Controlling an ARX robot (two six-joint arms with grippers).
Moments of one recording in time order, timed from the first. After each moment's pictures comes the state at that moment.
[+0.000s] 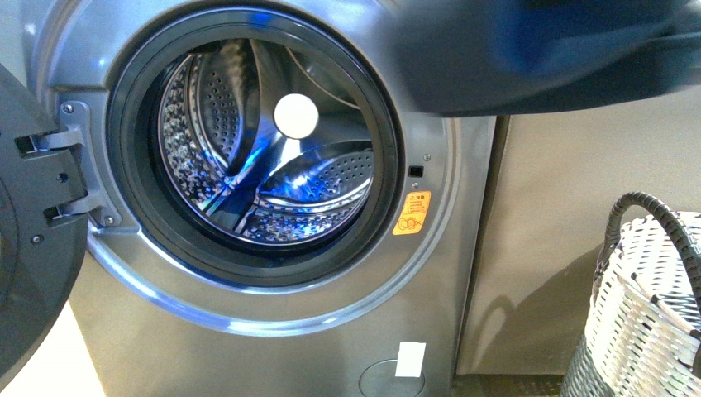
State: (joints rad) left arm -0.64 1.50 1.77 0.01 0.21 0.08; right arm 0.09 1.36 0.93 1.01 -0.34 0.45
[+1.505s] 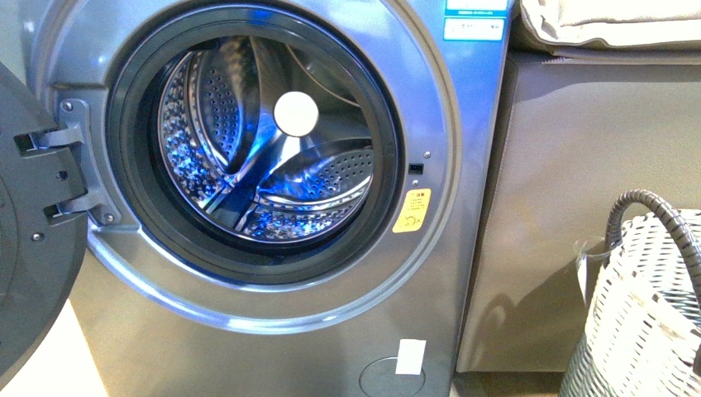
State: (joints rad) left arm -0.64 1.50 1.78 0.01 0.21 0.08; right arm -0.49 1.20 0.55 0.43 -0.58 0.28
